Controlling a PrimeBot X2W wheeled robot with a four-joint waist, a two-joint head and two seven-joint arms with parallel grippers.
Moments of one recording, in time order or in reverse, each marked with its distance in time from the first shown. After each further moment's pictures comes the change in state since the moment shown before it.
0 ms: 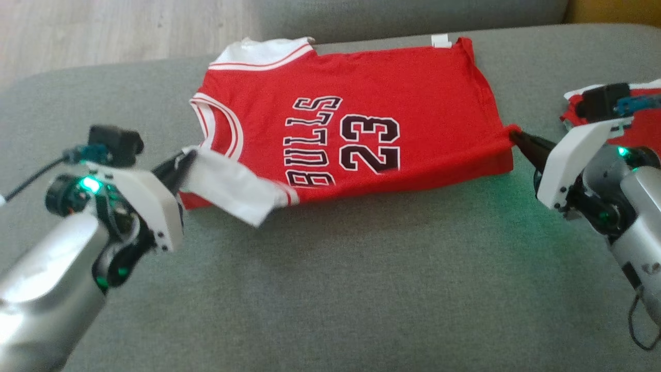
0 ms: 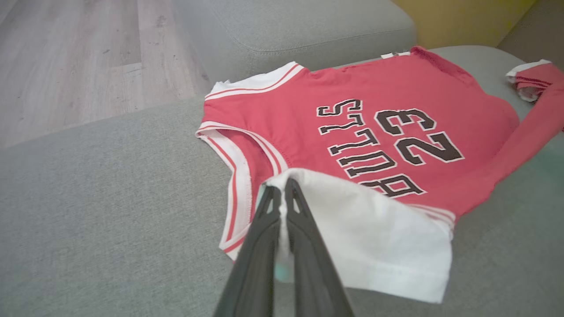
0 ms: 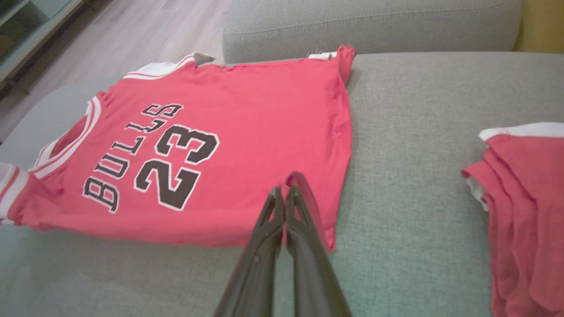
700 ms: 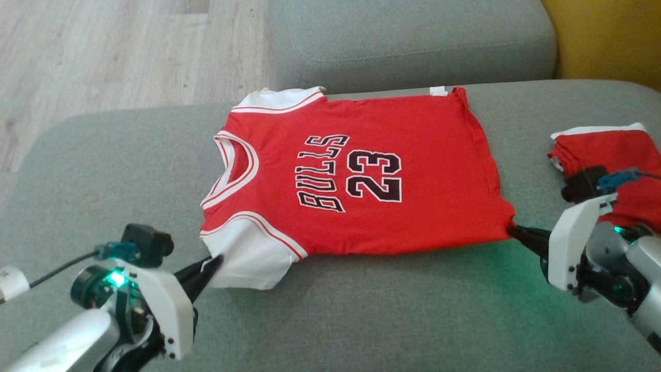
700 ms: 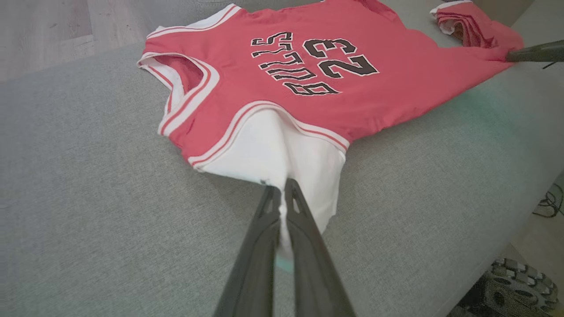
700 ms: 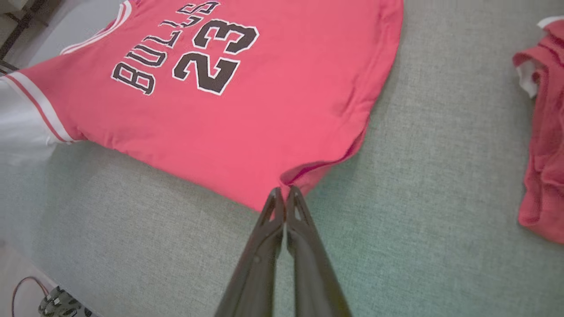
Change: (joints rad) left arm 0.271 0.140 -0.068 -0.291 -0.030 0.021 0.051; right arm 0.181 -0.159 0.187 -0.148 0.173 0.000 0.087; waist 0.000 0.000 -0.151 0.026
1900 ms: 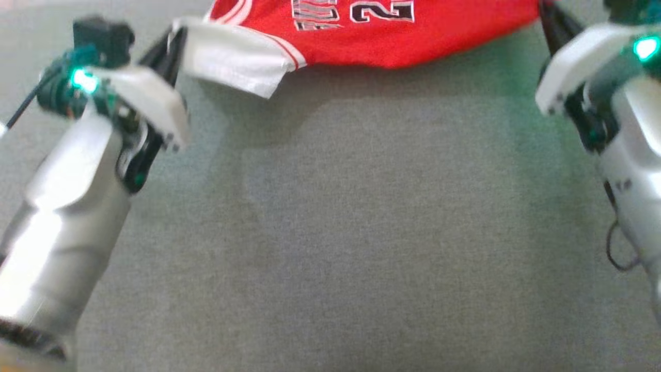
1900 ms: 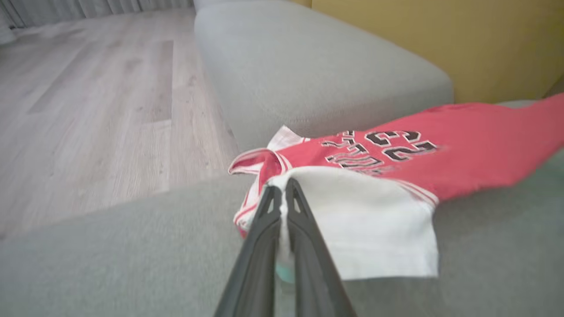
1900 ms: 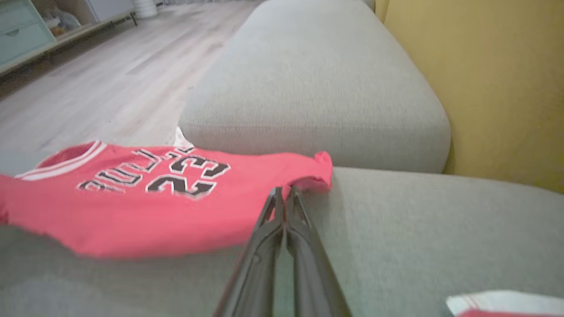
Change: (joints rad) left arm -0.582 -0.411 0.227 0.757 0.287 -0.145 -0.266; right arm -0.514 0.349 -0.314 0.535 -0.523 0.000 -0.449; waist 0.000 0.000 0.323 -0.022
